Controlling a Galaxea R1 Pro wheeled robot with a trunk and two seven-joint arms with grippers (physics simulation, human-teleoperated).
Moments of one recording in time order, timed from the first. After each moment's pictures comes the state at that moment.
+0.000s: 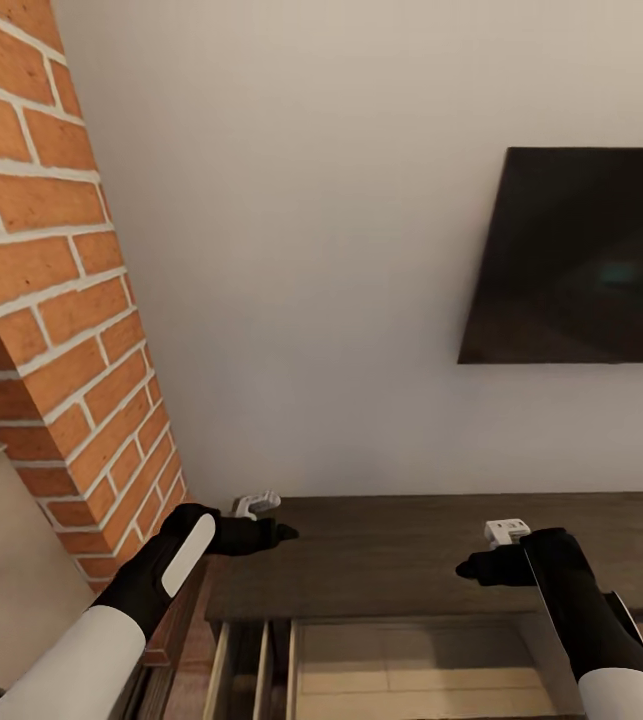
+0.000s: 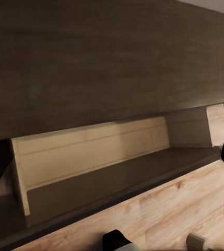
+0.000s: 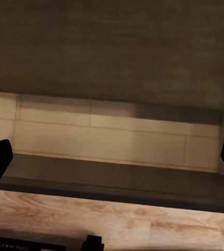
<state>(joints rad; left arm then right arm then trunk) -0.66 0.03 -0.25 -0.86 0.58 0.87 -0.16 -0.50 -0.12 -0.22 -1.11 0.50 0.94 0.65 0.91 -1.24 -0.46</state>
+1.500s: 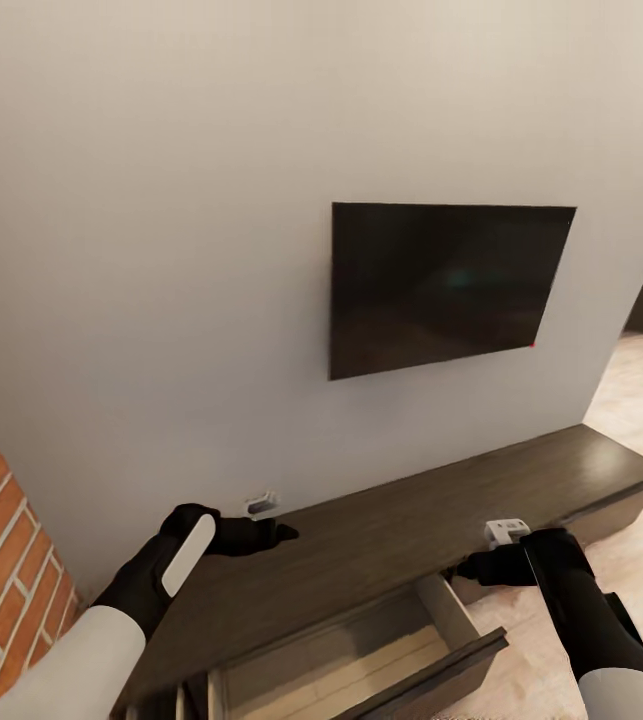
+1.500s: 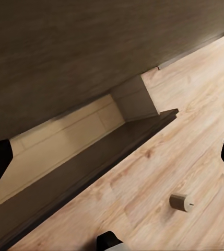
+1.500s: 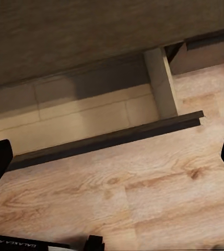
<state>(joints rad) -0.66 0.03 -0.25 -0.86 0.58 0.87 -0.16 -0.50 -0.12 -0.22 -1.11 0.50 0.94 0.65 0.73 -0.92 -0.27</state>
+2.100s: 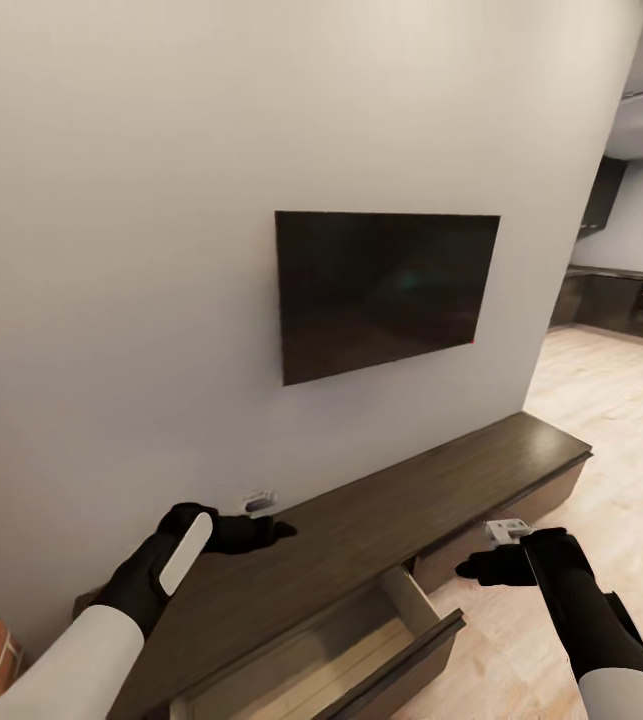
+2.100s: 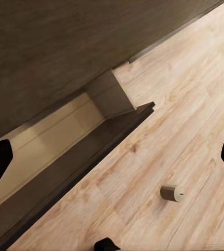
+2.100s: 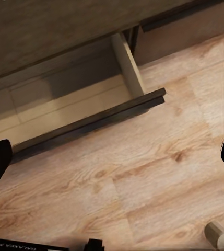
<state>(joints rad) -0.66 0.03 -0.23 -0.86 0.58 0.87 -0.16 -0.50 -0.12 -0.22 -1.11 0.50 0.94 0.65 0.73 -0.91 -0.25</state>
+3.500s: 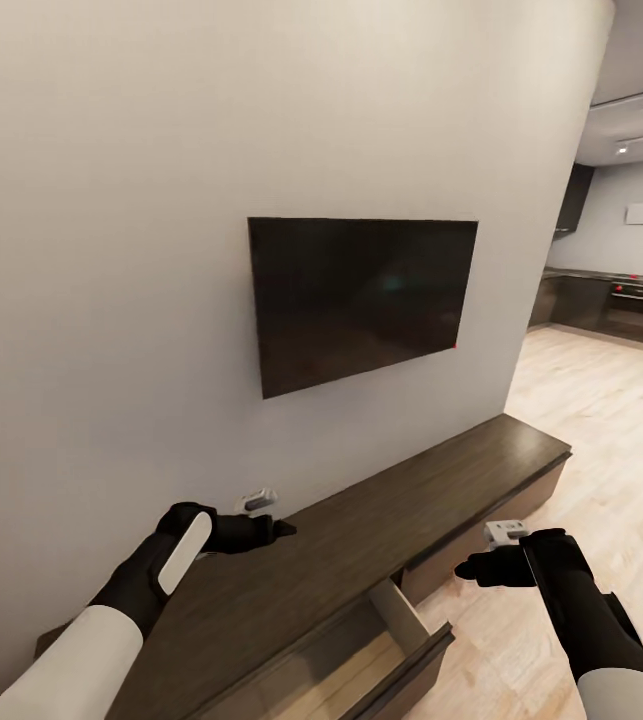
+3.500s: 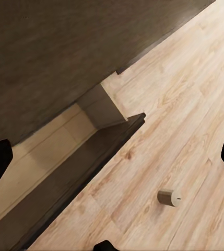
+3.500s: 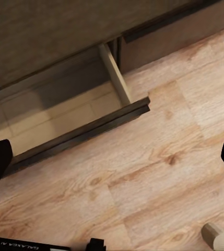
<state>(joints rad) -0.66 0.04 -0.23 -0.87 0.58 0.87 -0.17 -0.50 -0.12 -0.22 -1.10 0.50 0.94 0.65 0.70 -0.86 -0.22</state>
